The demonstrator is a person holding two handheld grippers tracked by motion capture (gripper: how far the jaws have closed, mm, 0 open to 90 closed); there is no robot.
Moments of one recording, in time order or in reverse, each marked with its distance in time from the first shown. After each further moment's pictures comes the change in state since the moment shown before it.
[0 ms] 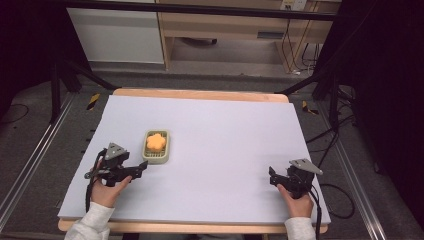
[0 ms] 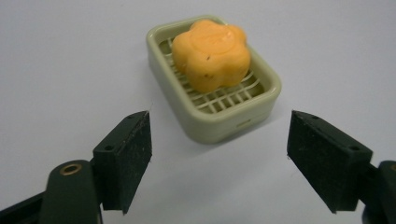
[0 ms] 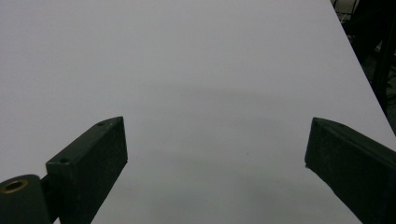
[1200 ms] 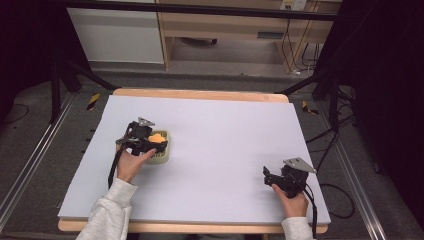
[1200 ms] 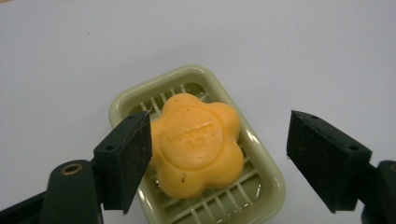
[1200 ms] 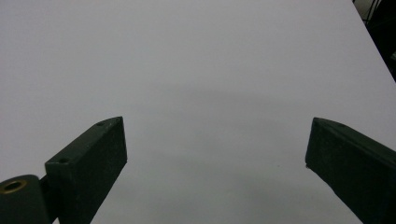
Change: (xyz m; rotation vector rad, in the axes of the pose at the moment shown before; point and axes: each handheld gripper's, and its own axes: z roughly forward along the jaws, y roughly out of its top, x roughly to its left) left arm -0.024 0.081 0.069 0.149 -0.004 0.061; right arm 0.014 0.003 0.004 -0.006 0.038 -0.022
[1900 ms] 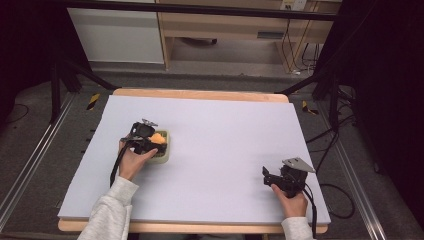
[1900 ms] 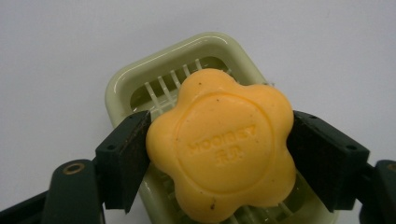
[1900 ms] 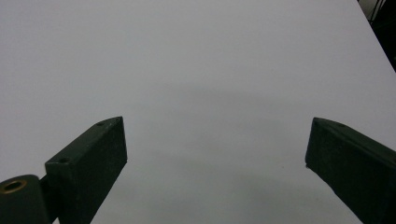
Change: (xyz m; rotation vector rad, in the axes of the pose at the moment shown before) left arm 0.012 -0.002 0.030 0.109 0.032 -0.001; right arm 0.001 0.000 0.001 0.001 0.009 -0.010
